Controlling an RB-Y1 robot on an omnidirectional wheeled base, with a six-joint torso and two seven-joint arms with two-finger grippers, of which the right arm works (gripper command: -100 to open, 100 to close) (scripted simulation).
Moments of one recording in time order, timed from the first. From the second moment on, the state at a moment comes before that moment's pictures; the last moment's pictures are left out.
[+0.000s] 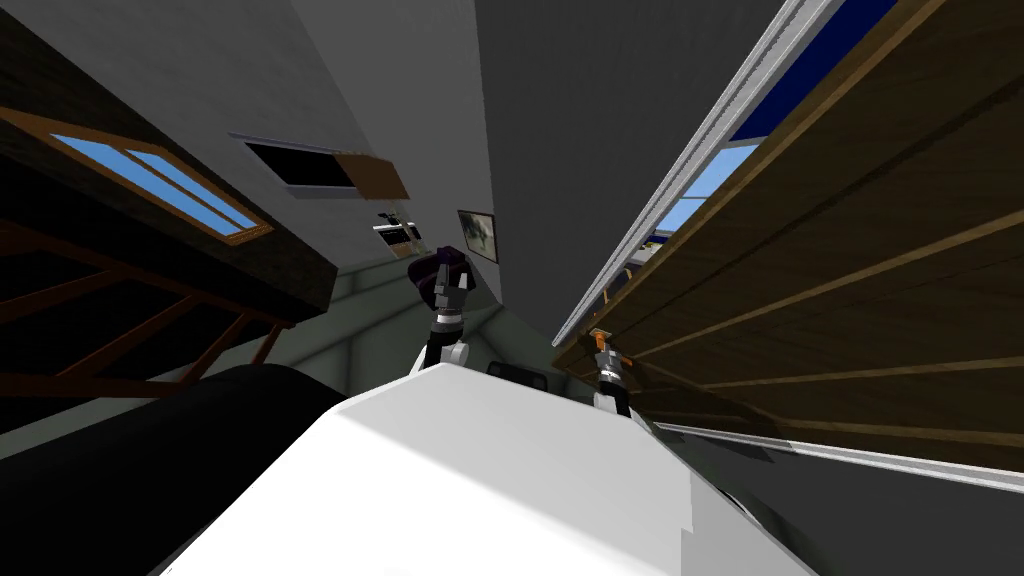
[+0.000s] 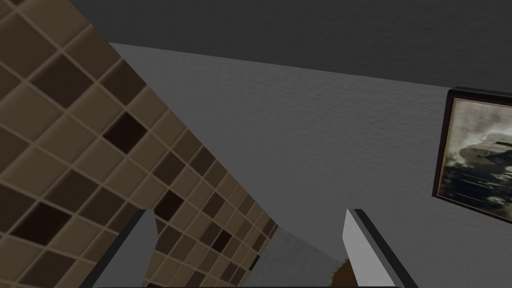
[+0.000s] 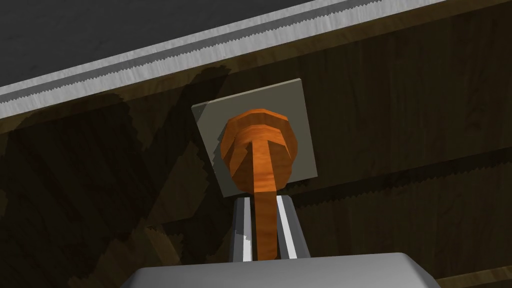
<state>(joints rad) -0.05 -0.30 -0.10 -0.52 -0.16 -0.93 -0.40</state>
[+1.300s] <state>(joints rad) 0.05 -0.39 0.03 -0.56 -0.07 -1.04 -0.55</state>
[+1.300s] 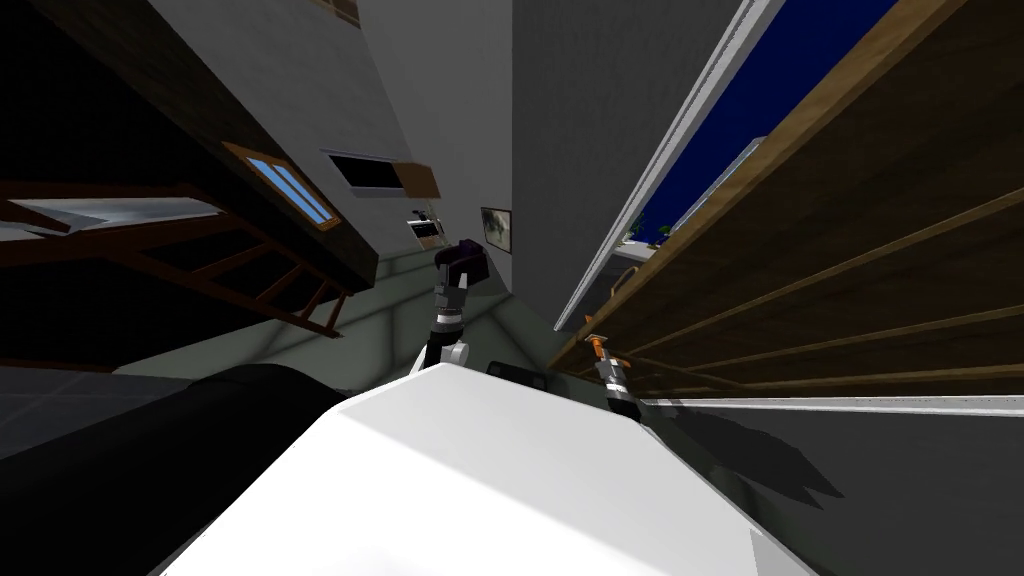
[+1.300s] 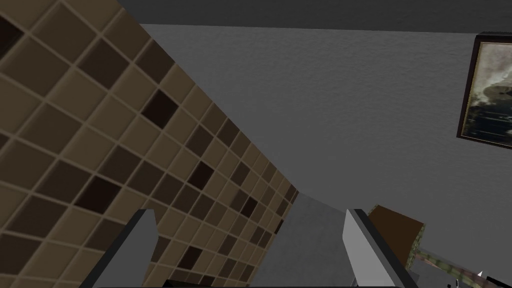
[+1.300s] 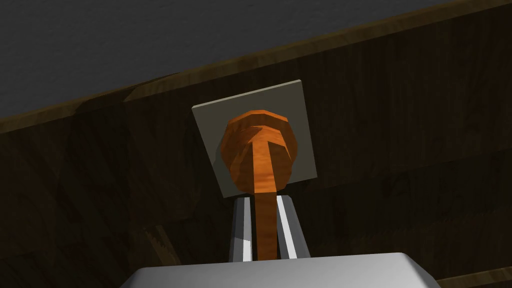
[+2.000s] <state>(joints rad) 0.08 -0.42 0.07 -0.55 -0.05 -1.11 -0.60</state>
